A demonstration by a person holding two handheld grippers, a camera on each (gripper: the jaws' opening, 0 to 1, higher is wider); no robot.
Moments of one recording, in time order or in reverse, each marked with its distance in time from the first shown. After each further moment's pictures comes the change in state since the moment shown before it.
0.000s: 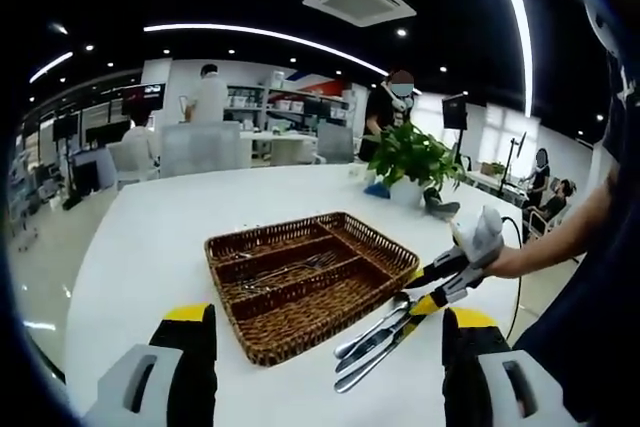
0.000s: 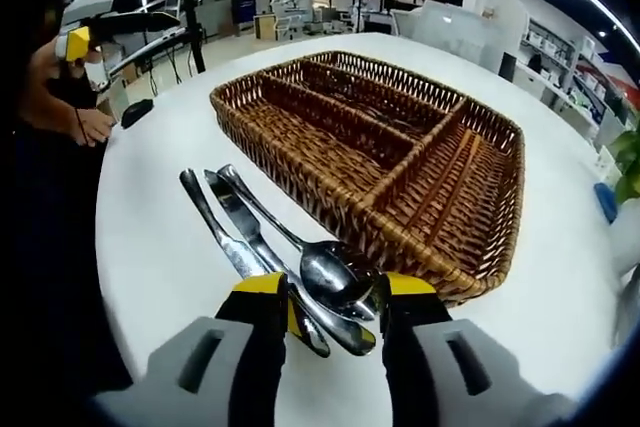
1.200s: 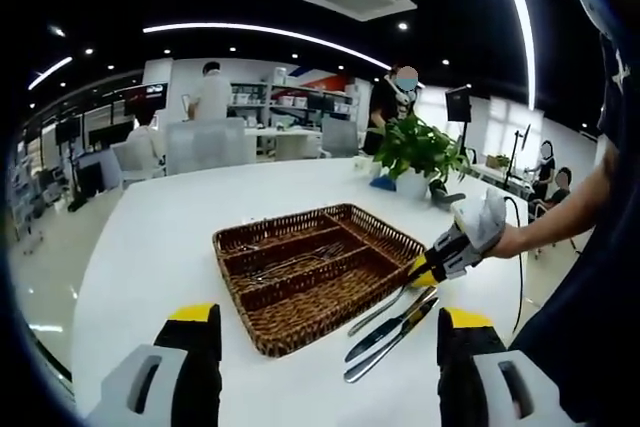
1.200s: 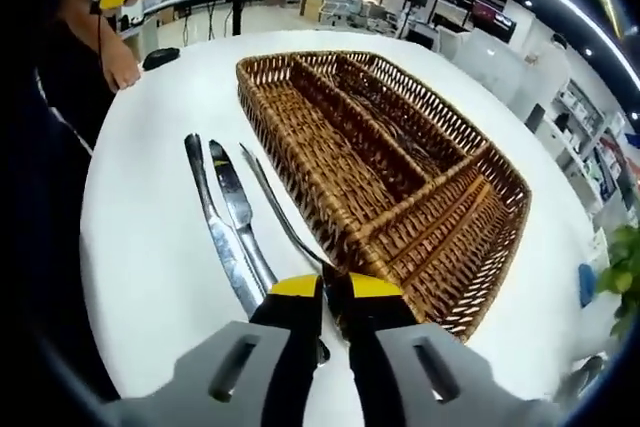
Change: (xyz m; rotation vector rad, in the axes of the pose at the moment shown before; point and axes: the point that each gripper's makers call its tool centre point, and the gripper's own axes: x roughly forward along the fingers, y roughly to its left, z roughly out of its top) left arm -0.004 0.011 -0.011 0.013 0.019 0.037; right arm -0.001 -0.010 0.017 -0.382 0.059 0.009
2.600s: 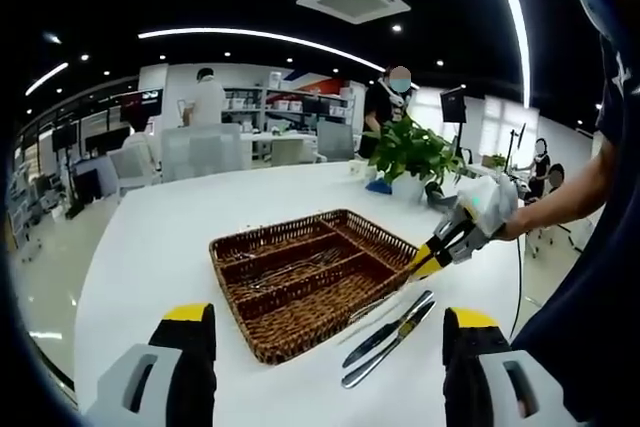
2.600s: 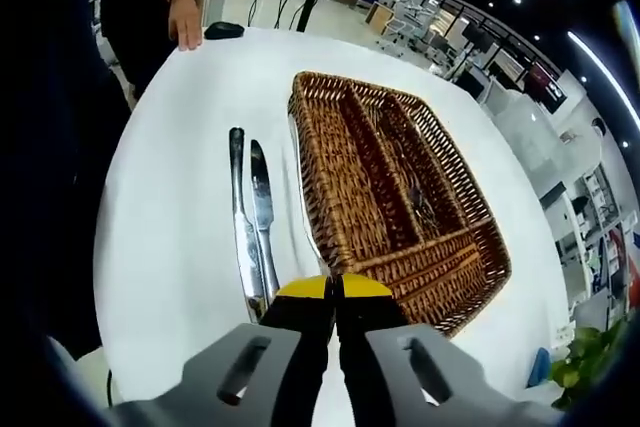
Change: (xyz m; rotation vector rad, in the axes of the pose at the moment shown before) left arm 0.001 -0.006 0.006 0.025 -0.005 -0.023; right arm -0.038 -0.004 0.033 -0.243 -0.056 0.053
